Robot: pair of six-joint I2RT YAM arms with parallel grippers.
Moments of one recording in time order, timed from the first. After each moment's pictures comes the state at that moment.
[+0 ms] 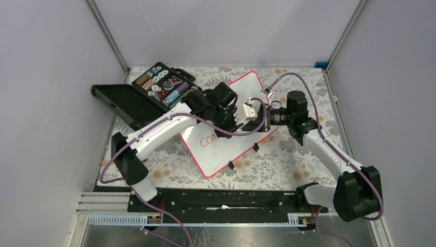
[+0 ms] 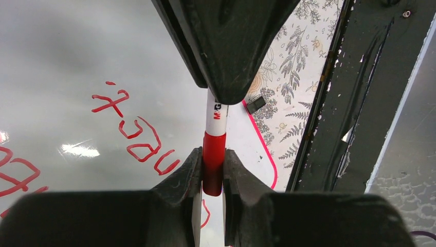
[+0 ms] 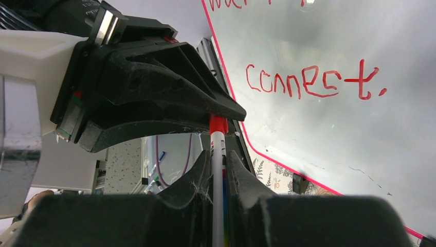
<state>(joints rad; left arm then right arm) -0.88 1.67 1.69 -1.05 0.33 0.42 0.30 1.23 0.80 0.05 -1.12 0.58</state>
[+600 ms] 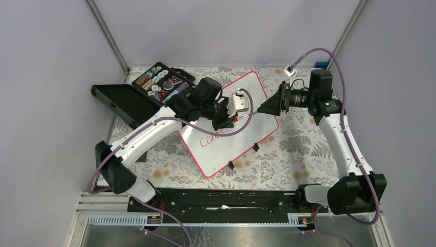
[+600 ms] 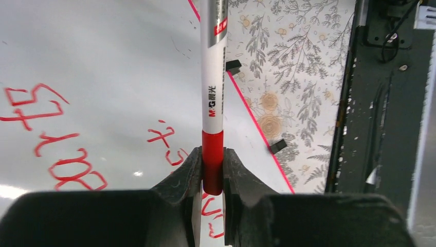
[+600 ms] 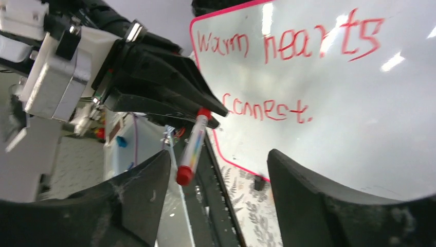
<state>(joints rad) -0.80 1.54 1.54 -0.77 0.46 0.44 0.11 1.26 1.14 -0.39 -1.20 0.26</state>
